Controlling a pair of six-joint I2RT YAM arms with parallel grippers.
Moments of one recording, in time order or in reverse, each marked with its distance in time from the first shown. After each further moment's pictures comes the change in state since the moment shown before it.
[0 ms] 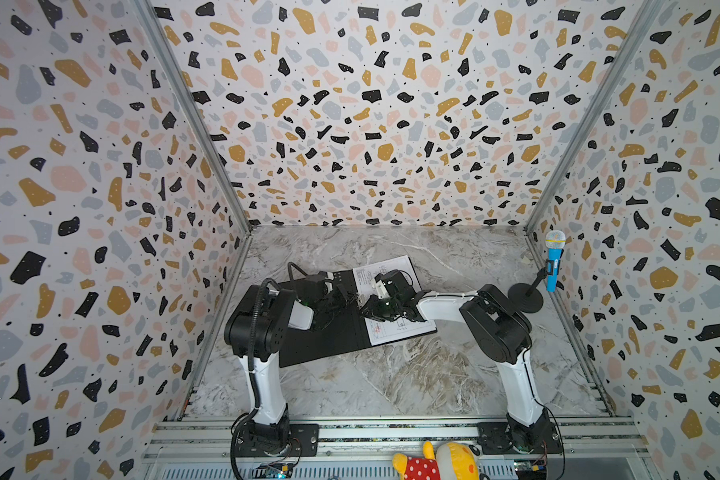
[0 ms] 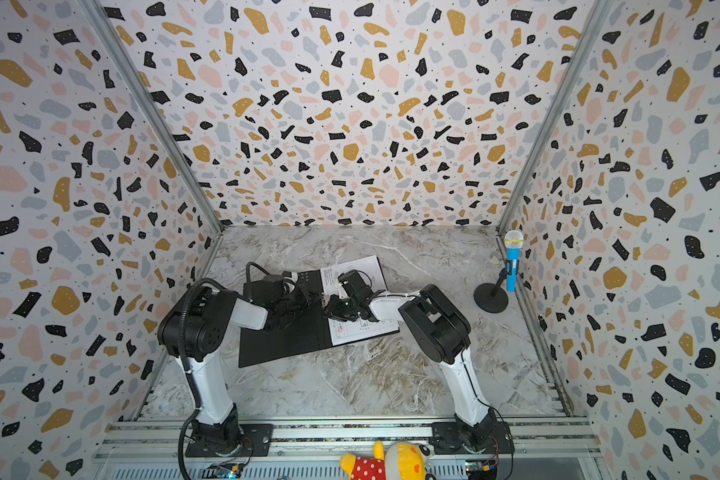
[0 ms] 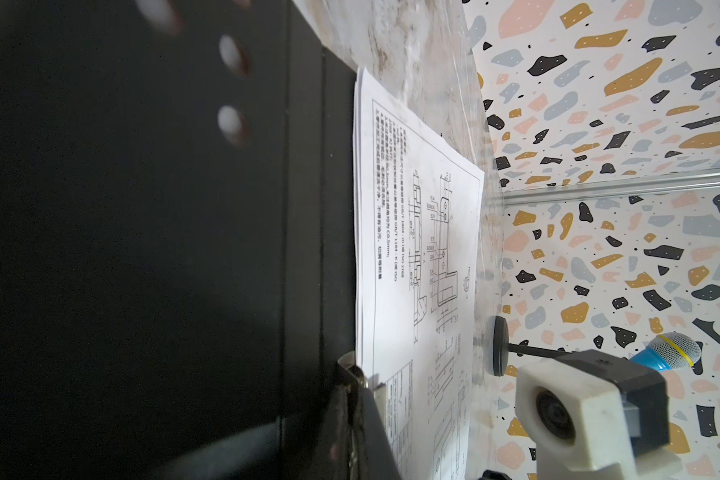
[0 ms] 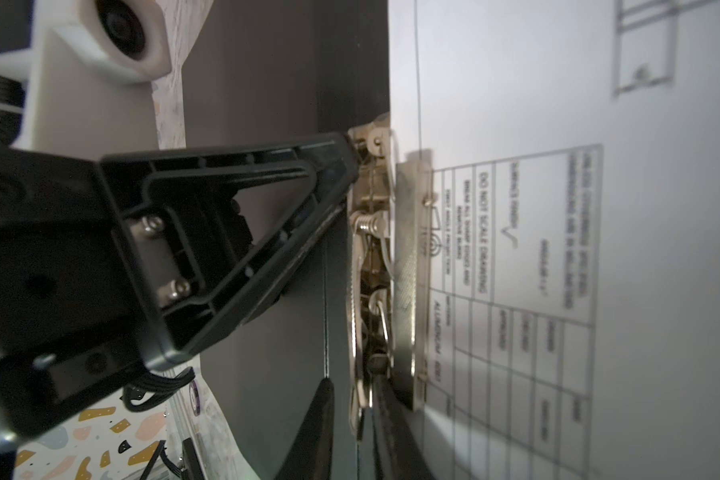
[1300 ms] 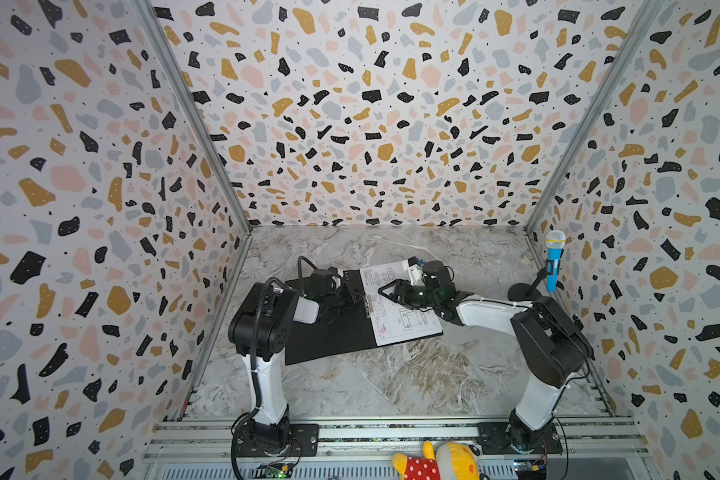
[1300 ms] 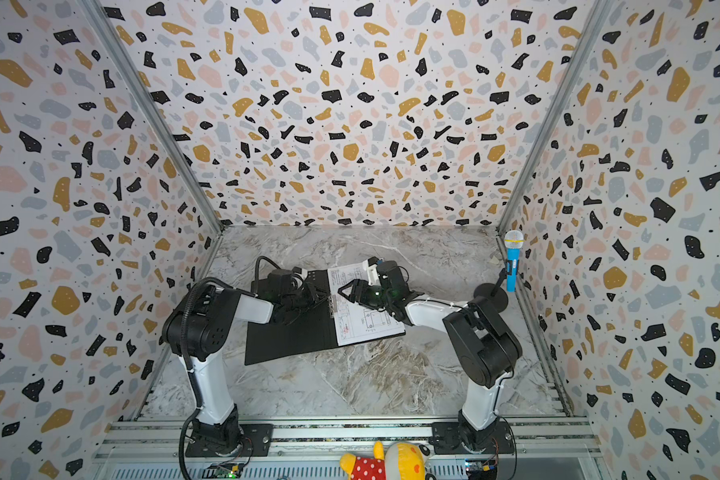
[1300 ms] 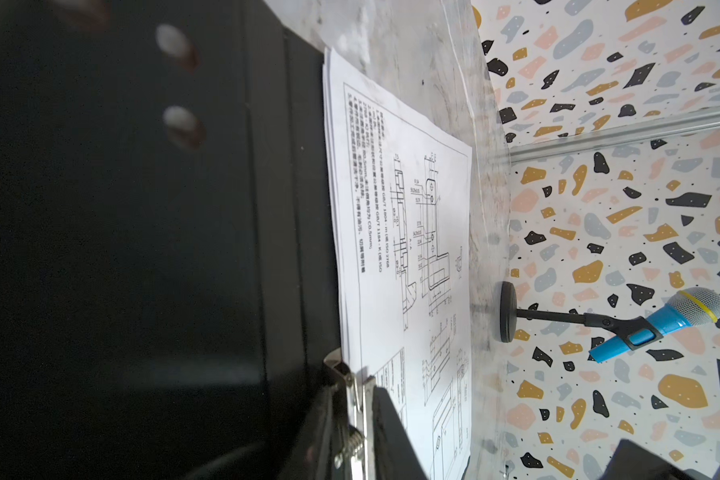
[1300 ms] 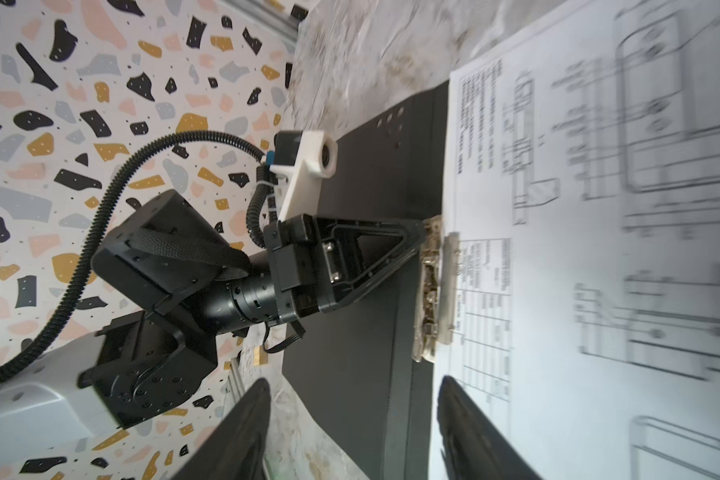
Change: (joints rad) left arm -0.046 0.016 0.107 -0.140 0.043 0.097; right arm -0.188 -0.386 -0.340 0.214 -0.061 -0.029
